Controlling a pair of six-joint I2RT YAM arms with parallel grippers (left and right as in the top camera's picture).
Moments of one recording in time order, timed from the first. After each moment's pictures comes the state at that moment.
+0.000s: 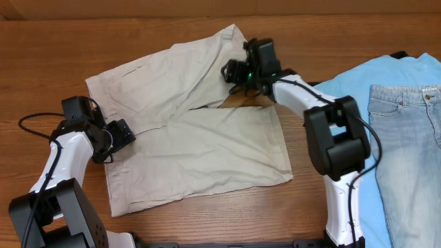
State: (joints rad) left arm 0.32 1.60 0.89 -0.59 0.20 -0.27; right arm 0.36 2.29 1.57 -0.08 -0.32 0.54
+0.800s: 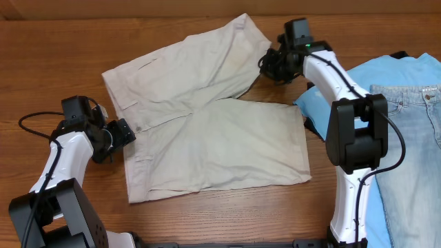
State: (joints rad) left arm 0.32 1.60 0.89 -0.58 0.20 -0.26; right arm 0.17 2.30 1.84 -0.66 -0.40 0.57
